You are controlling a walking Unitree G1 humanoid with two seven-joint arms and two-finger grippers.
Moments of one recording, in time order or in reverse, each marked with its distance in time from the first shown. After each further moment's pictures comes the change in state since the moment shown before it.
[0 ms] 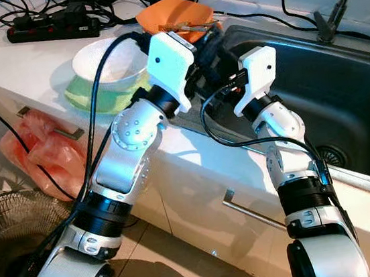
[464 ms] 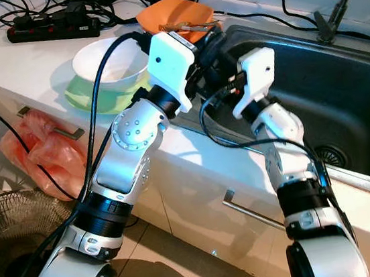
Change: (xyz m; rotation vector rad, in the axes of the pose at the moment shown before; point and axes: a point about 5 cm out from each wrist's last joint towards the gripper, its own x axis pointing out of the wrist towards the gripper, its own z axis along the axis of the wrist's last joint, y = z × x) left arm 0.000 0.001 0.002 -0.005 -0.008 0.001; right arm -0.004 0.003 -0.006 0.017 0.018 0.005
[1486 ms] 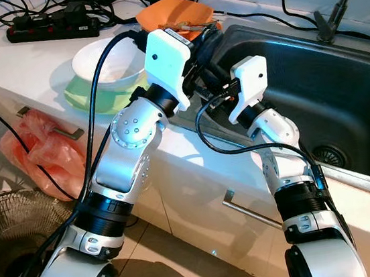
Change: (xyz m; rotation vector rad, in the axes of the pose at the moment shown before) left arm 0.000 0.002 -0.001 -0.024 0.019 0.026; right arm 0.002 0.007 -0.003 -0.004 0.015 0.033
